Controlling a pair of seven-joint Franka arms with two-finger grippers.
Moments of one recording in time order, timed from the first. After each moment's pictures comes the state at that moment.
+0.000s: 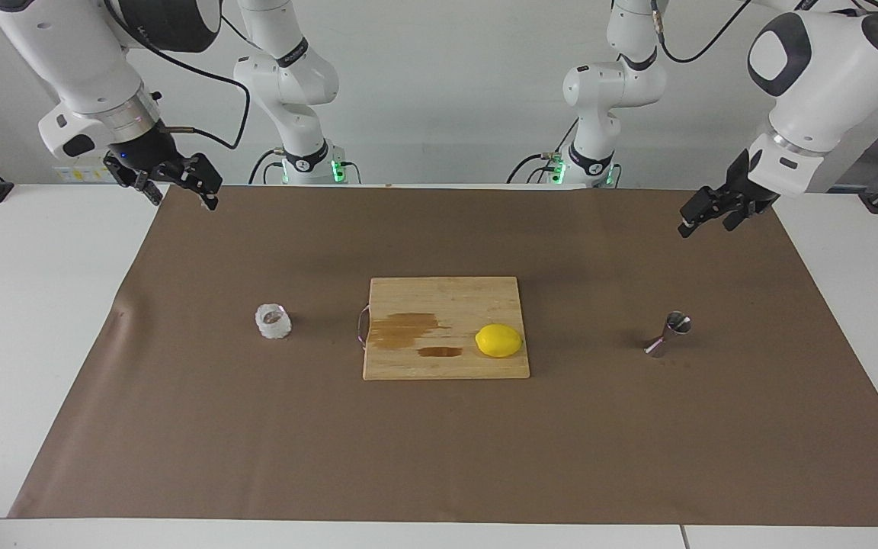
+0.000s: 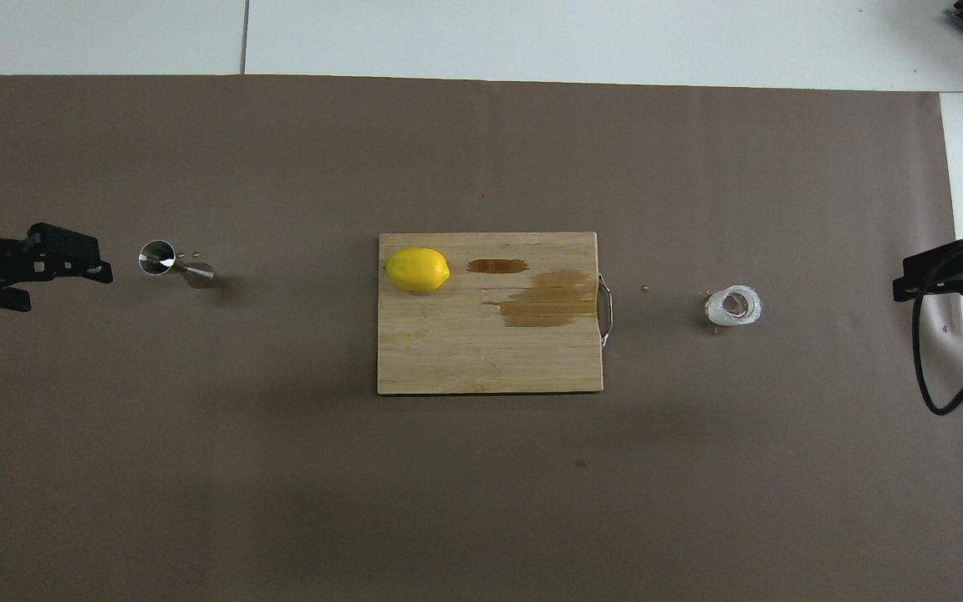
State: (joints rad) left arm 0.04 -0.01 -0.03 -1.73 -0.15 1.69 -0.27; right arm -0.11 0.00 0.03 -1.57 0.01 1.49 0.05
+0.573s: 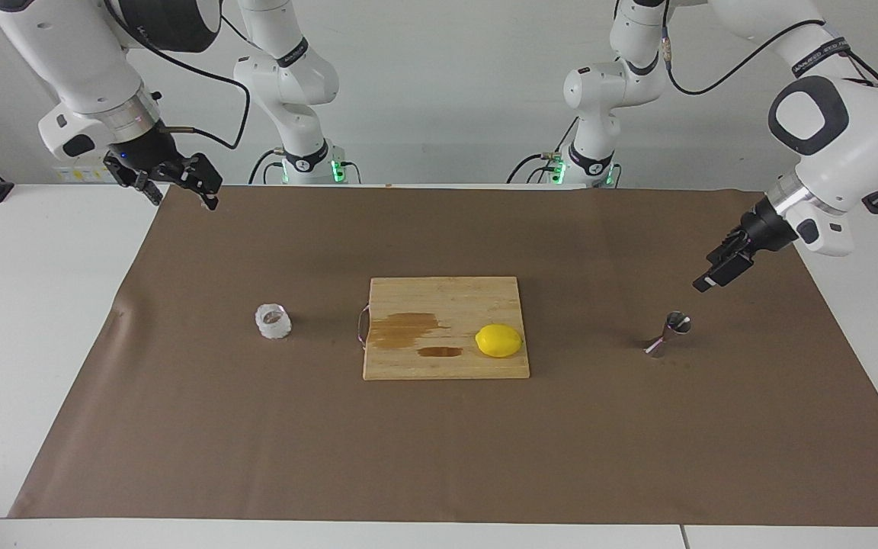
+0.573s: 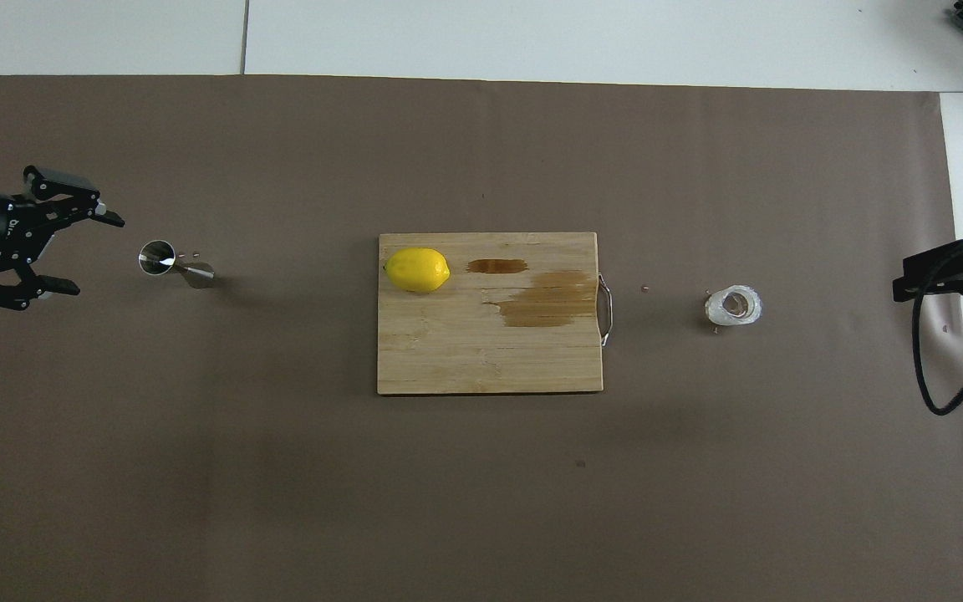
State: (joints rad) left arm 0.13 0.12 -0.03 -1.73 -0.37 1.80 -0.70; right arm -0.11 0.00 0.03 -1.57 0.01 1.49 0.05
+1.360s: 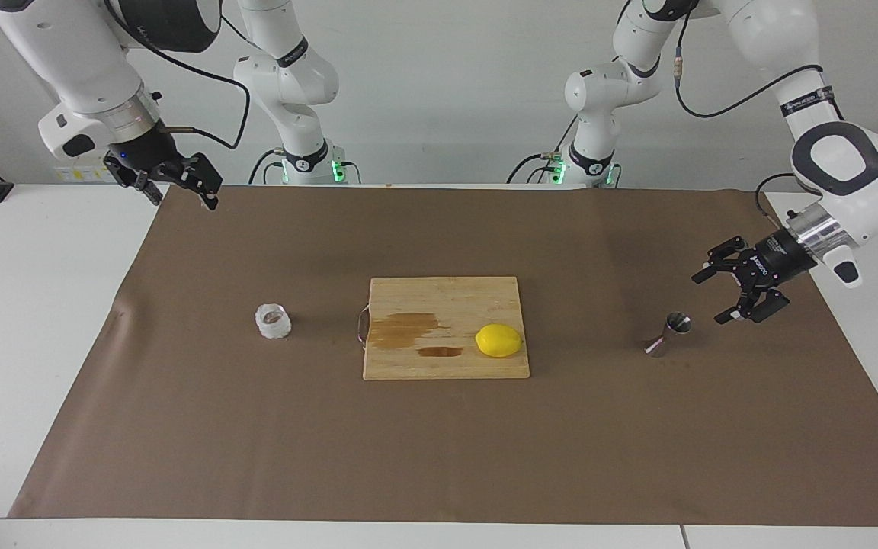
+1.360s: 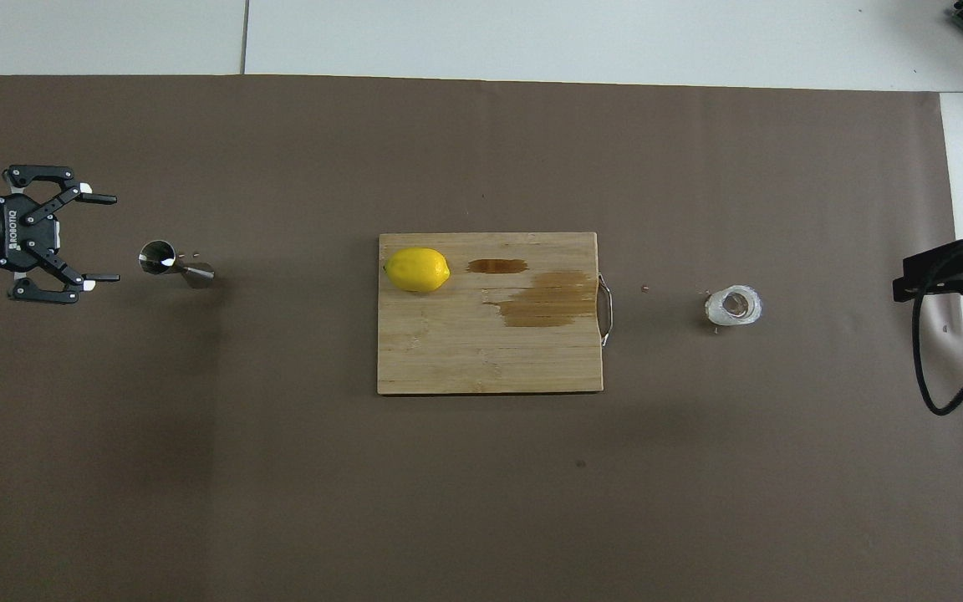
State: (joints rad) left arm 0.24 0.22 -0.03 -1.79 -0.74 1.86 -1.05; right arm -0.11 0.00 0.03 -1.57 0.01 1.49 0.05
